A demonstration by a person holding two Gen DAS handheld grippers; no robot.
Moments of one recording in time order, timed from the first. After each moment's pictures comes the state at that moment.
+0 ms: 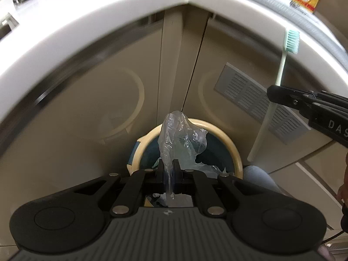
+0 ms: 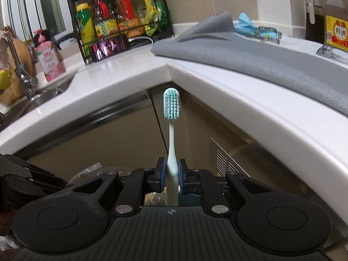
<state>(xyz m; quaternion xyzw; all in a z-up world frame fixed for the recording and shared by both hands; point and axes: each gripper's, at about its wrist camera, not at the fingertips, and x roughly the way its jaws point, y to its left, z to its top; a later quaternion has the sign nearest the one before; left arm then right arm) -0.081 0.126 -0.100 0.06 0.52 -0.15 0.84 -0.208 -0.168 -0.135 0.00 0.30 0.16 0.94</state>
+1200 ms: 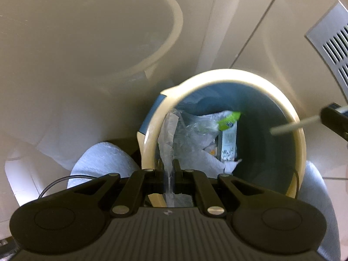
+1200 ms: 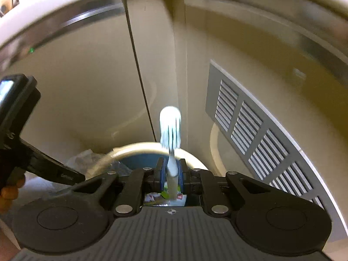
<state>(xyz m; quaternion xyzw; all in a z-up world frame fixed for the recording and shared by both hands) -0.009 0.127 -0.248 0.06 0.64 -0.05 0.76 -0.143 -0.157 -0.252 -0.08 0.39 0.15 0.90</state>
